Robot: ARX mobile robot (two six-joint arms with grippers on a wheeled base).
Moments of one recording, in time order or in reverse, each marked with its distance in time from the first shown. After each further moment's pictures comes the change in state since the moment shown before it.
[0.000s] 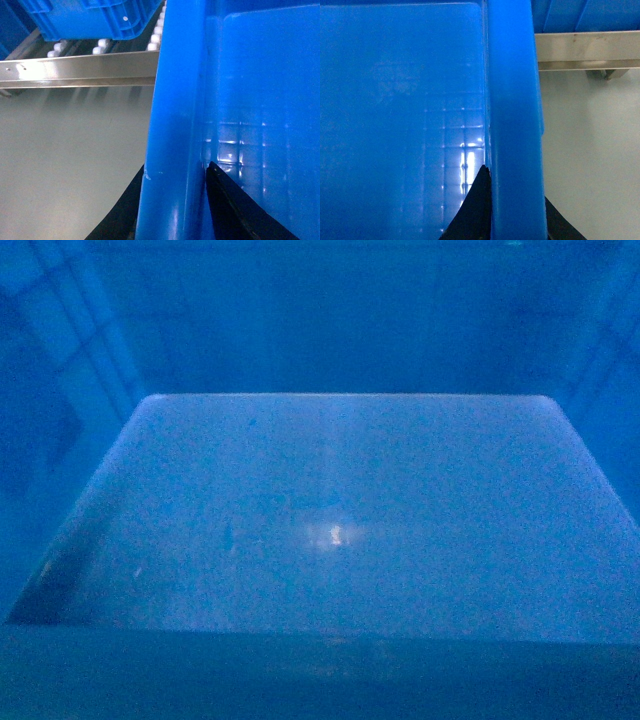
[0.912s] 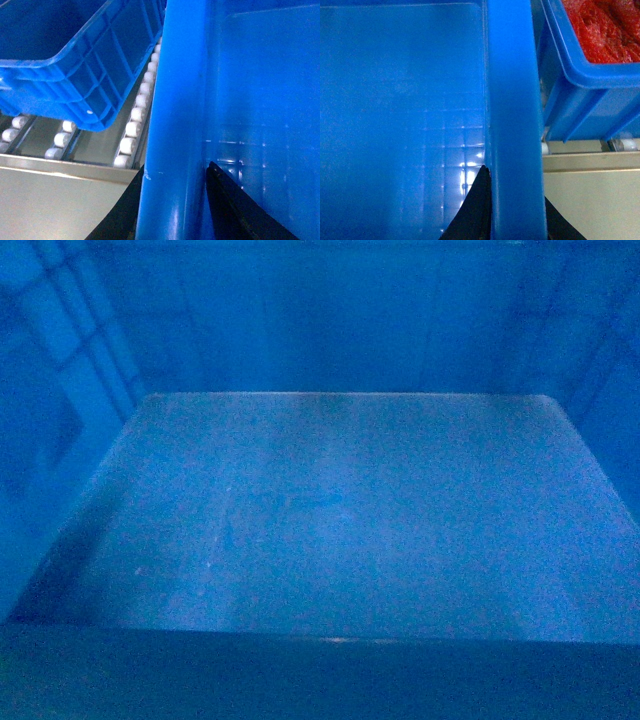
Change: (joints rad) left arm 0.000 0.000 0.000 0.002 -0.001 0.001; right arm 0.000 0.000 0.000 0.002 0.001 0.000
